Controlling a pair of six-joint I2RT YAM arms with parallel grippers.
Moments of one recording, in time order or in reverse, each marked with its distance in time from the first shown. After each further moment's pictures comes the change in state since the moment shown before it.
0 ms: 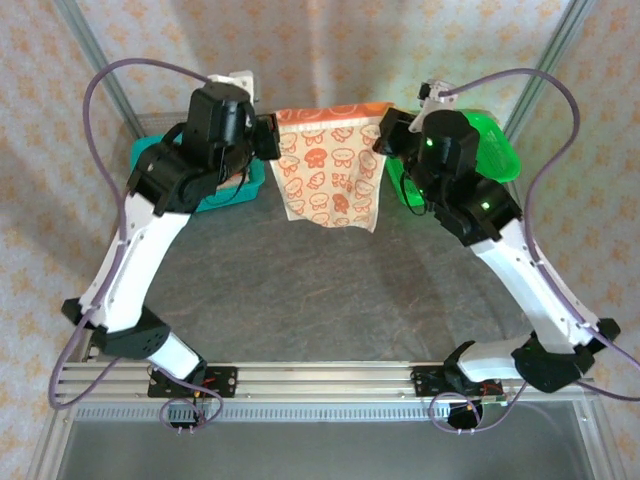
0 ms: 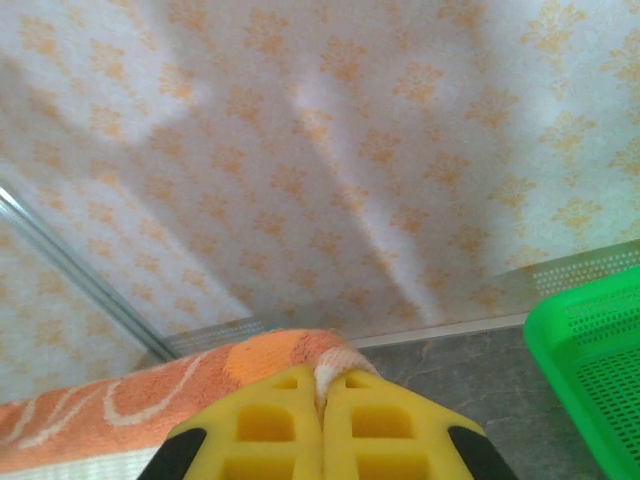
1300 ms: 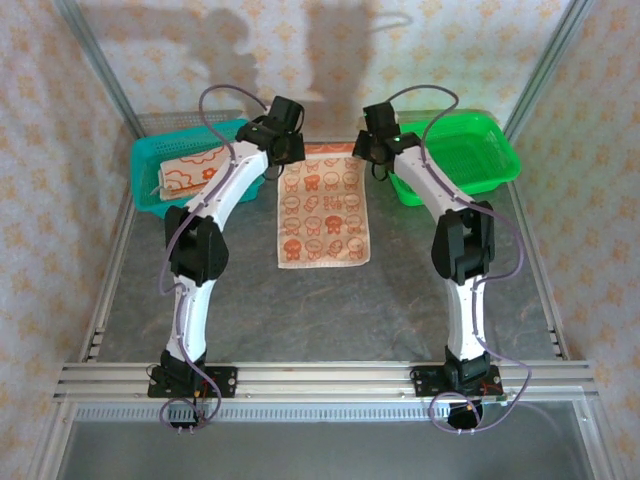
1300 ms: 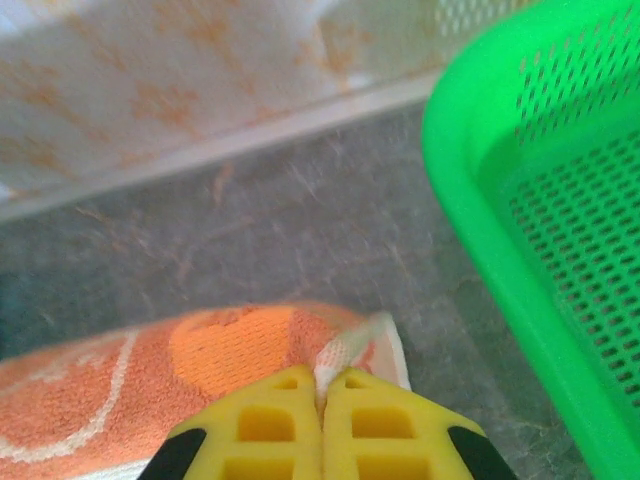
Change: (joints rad) left arm 0.256 0.670 0.015 0.187 0.115 -0.007; right arm -0.319 0.859 0.283 -0.103 -0.275 0.053
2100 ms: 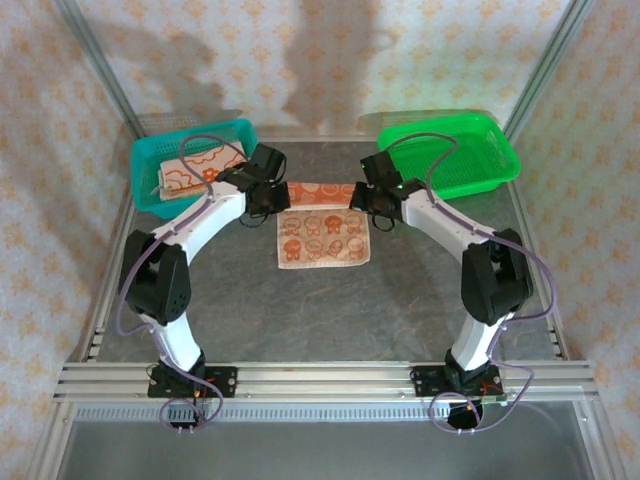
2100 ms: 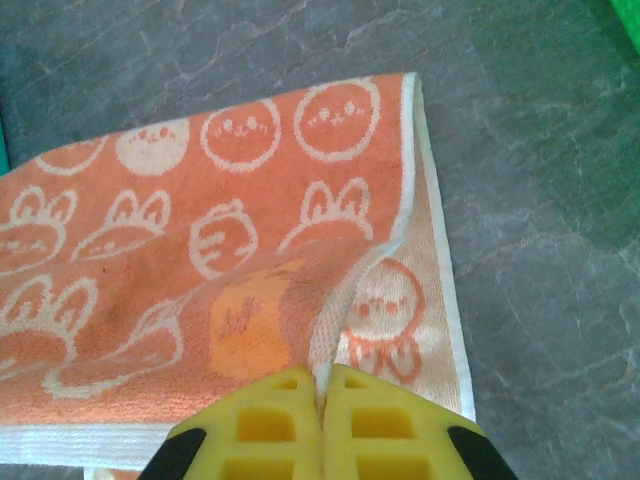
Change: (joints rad) left arm -0.014 -0.439 -0.751 0.171 0.133 -0.124; right arm 0.109 -0.405 -0.639 0.111 -0.096 0.098
